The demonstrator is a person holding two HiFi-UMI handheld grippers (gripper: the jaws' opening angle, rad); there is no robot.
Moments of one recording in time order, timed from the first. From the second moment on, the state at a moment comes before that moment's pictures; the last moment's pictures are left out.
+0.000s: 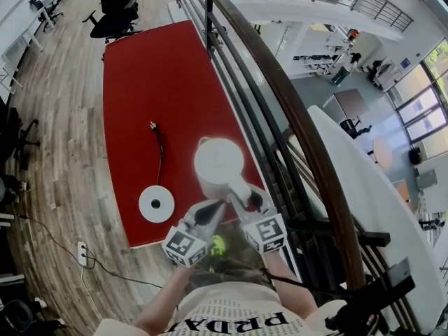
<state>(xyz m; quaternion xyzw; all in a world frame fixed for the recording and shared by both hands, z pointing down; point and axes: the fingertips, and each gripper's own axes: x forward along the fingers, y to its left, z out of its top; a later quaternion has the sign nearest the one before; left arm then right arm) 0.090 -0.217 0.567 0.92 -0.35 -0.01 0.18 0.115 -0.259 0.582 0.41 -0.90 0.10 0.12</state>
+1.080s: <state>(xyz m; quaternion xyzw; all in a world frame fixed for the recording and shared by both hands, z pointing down) 0.043 -0.202 0.506 0.90 -0.41 -0.03 0.12 0.078 -0.247 0.503 0.38 -0.92 0.05 0.10</state>
